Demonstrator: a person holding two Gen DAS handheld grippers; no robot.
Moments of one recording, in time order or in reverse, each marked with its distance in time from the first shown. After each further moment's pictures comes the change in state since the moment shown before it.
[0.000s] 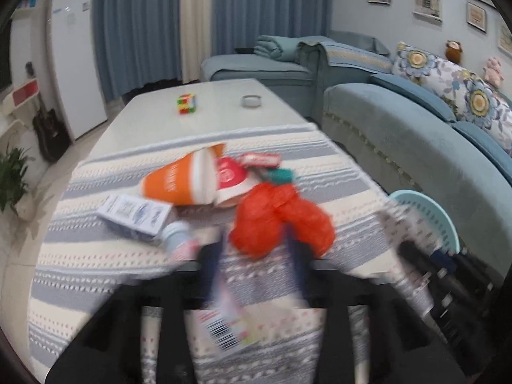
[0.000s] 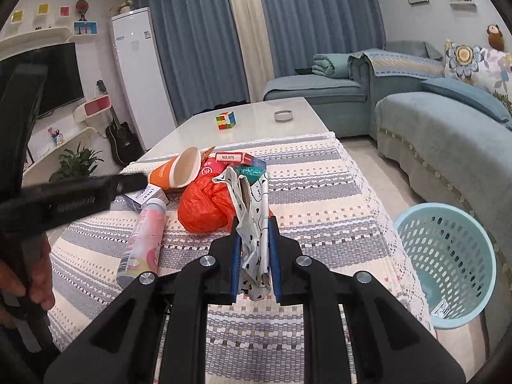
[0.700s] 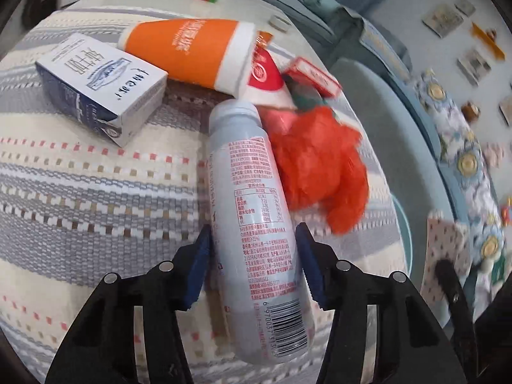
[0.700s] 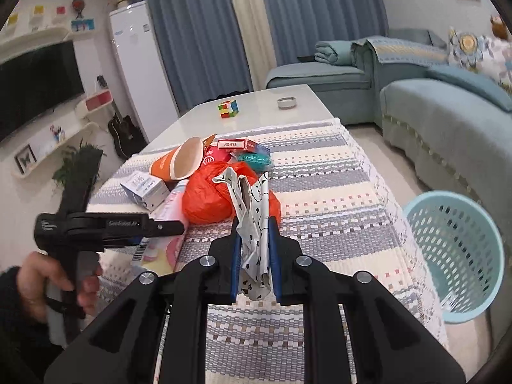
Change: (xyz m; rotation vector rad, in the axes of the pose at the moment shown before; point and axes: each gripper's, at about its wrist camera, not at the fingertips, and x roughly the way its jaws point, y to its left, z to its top) left arm 0.104 0.066 -0.037 -0.392 0.299 -0.283; right arm 0.013 -0.006 -0.003 0.033 0.052 0.032
